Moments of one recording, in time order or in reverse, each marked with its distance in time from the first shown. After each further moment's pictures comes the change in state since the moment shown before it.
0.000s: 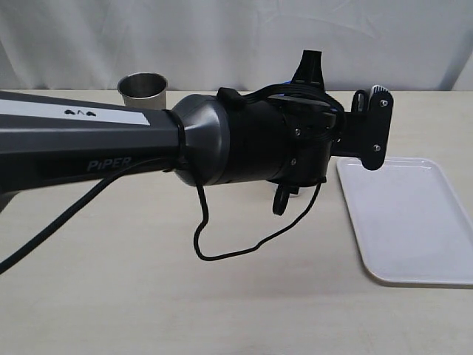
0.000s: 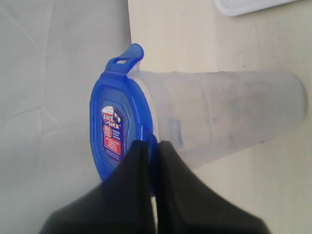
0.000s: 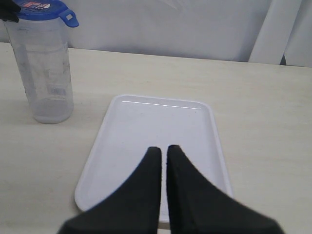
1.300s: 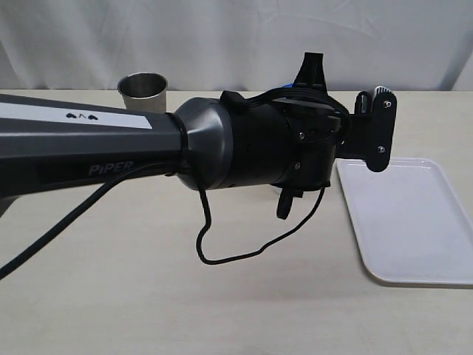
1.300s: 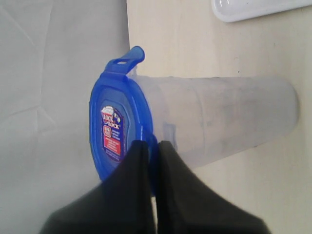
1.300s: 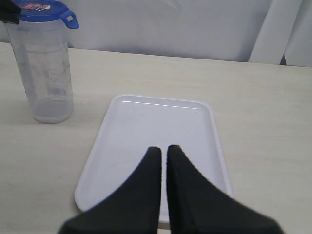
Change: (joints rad) left arm -0.010 0.000 0.000 -0.008 0.008 -0.022; right arm 0.000 0.000 0.000 0.000 0.000 0.000
